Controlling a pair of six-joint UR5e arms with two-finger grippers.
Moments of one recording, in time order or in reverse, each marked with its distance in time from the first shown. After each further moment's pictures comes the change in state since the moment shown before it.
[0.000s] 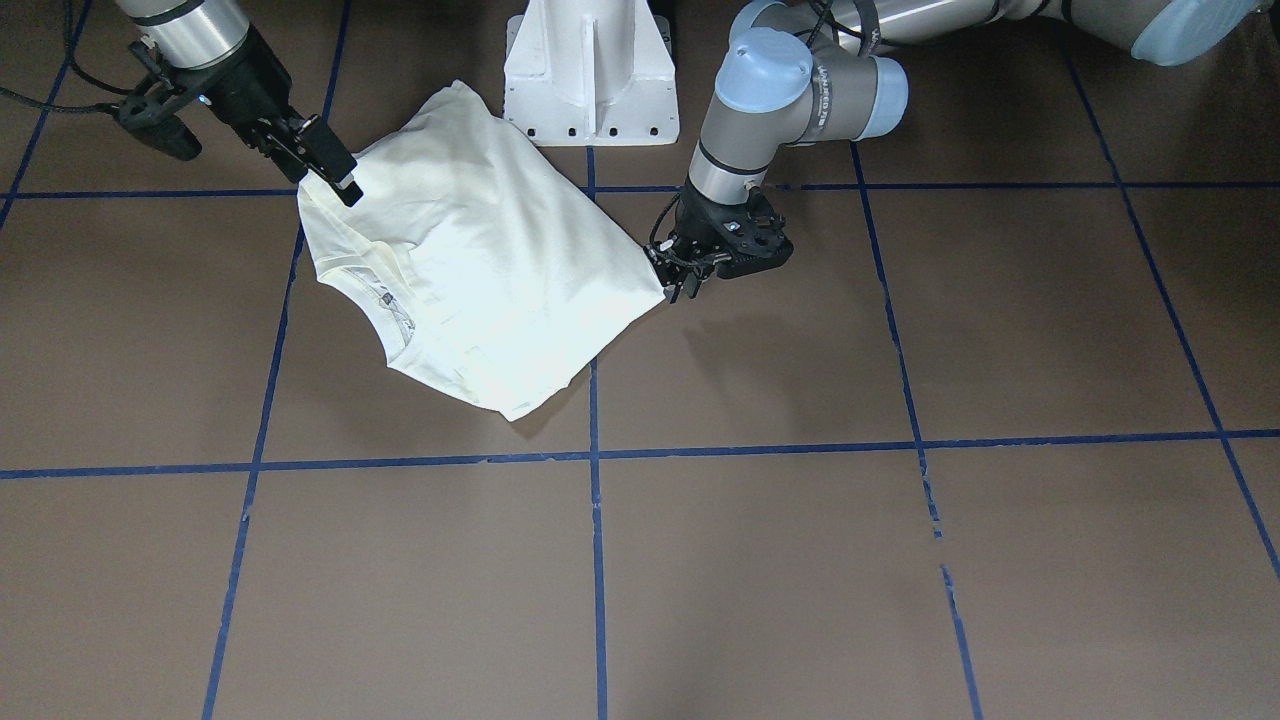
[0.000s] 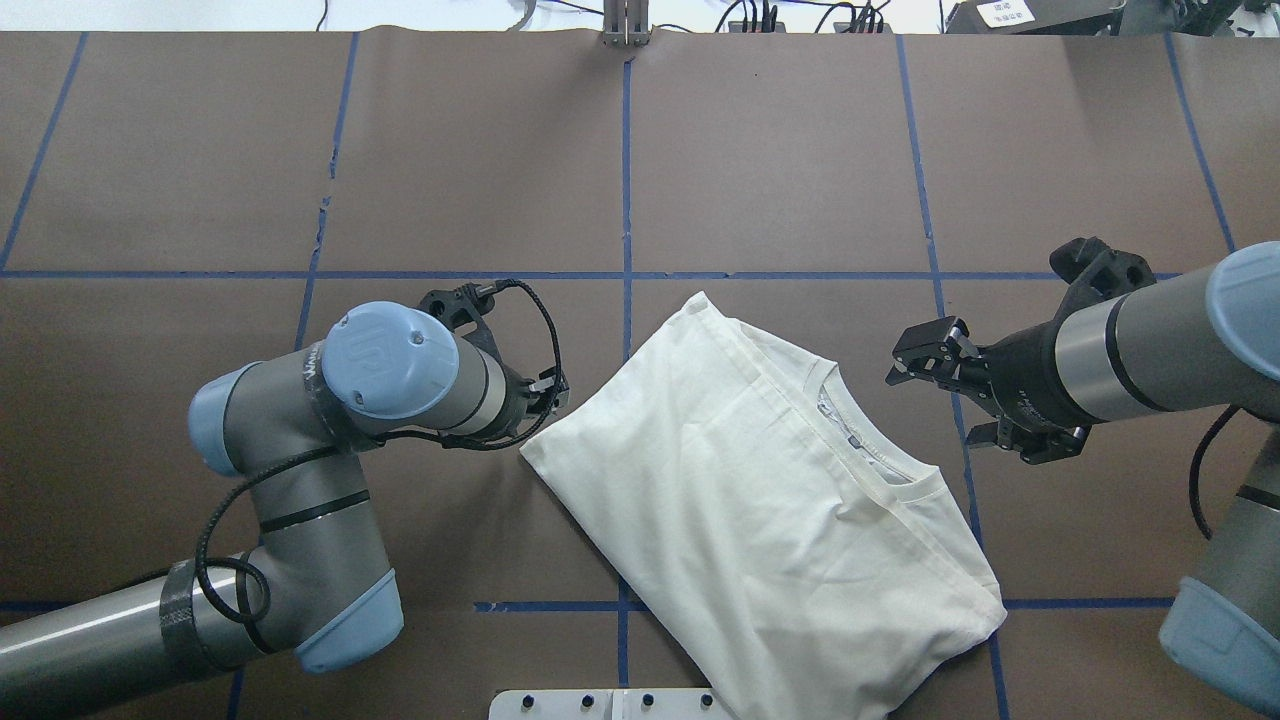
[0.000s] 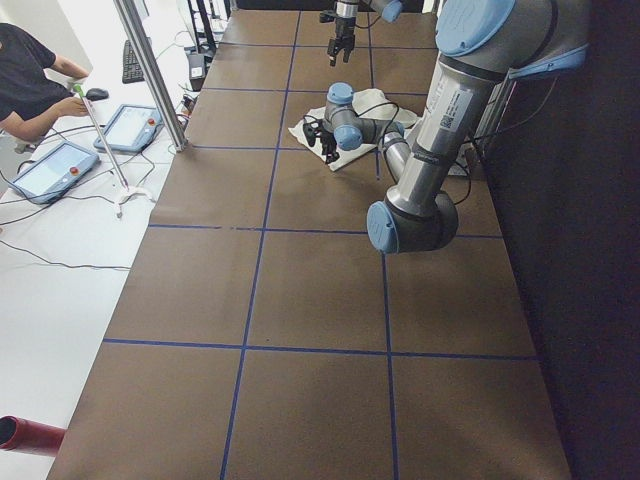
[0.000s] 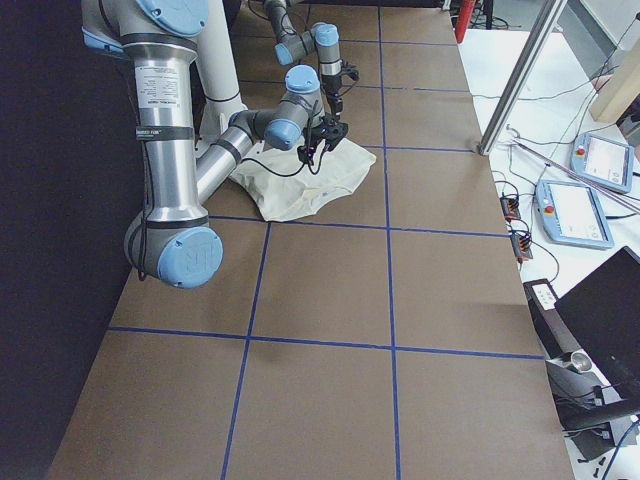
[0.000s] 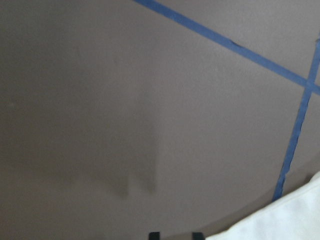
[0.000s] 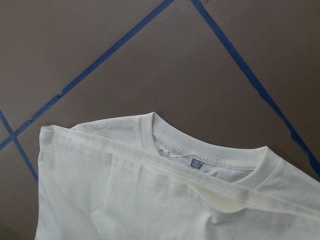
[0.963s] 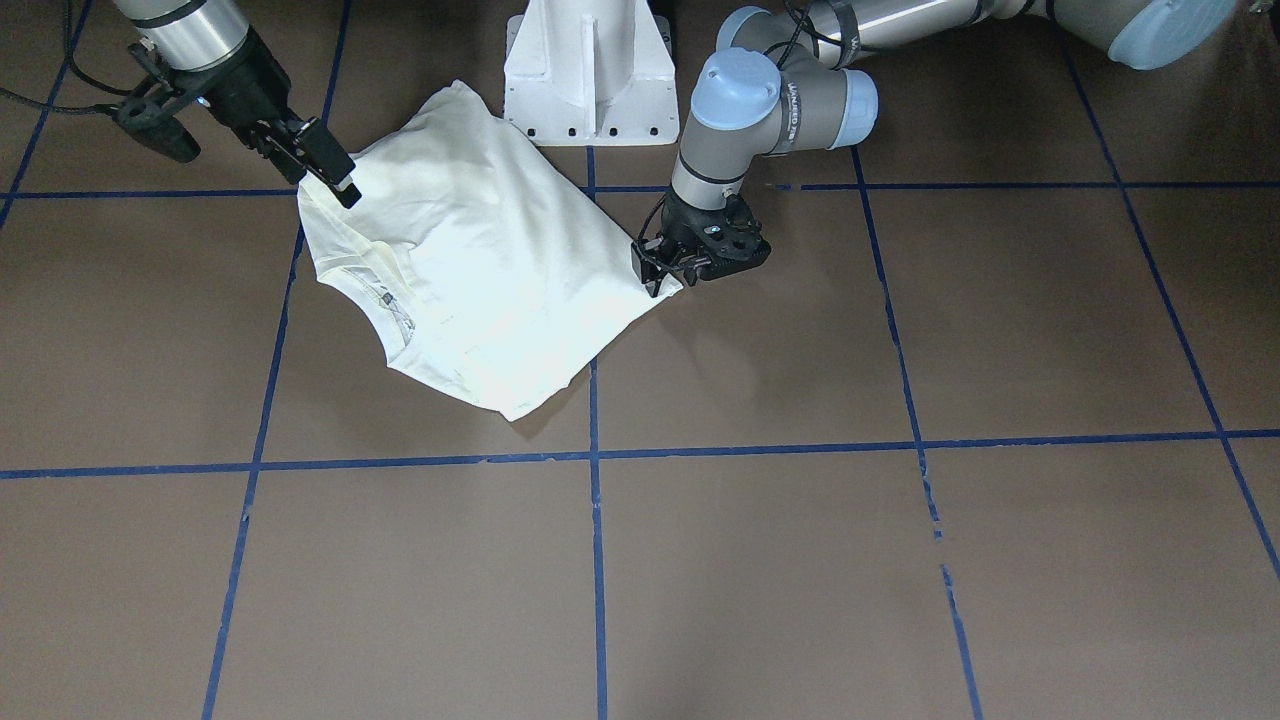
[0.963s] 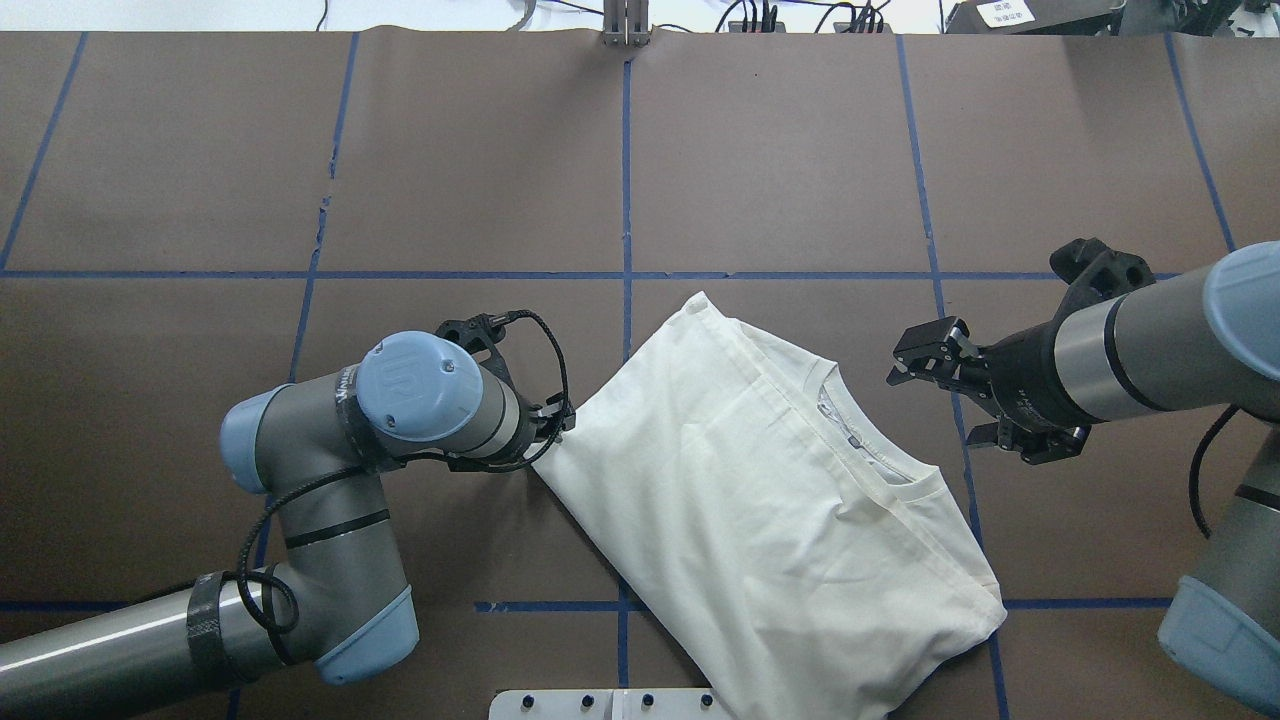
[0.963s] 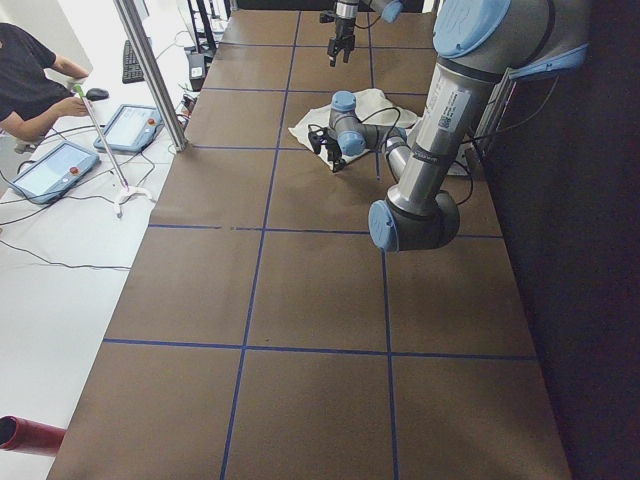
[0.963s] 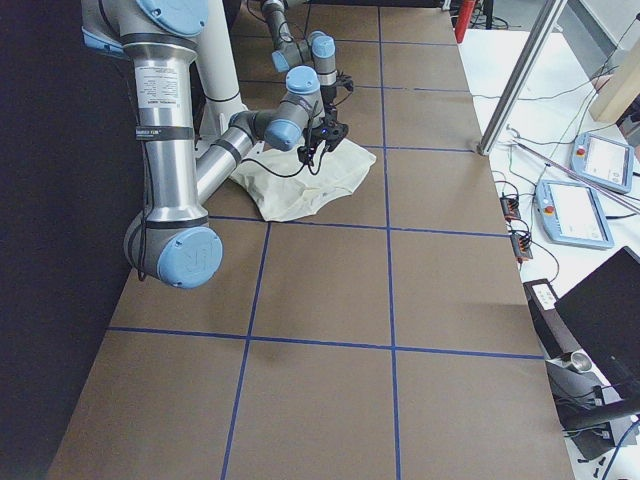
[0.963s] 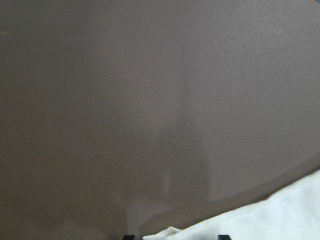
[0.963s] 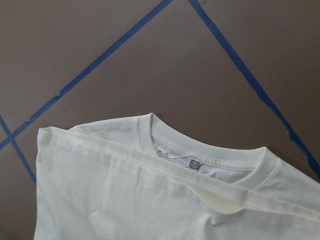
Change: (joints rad) left arm 0.025 -0.012 0.059 -0.006 0.000 -0.014; right arm 0.000 -0.001 -0.004 -0.001 0.000 0.003
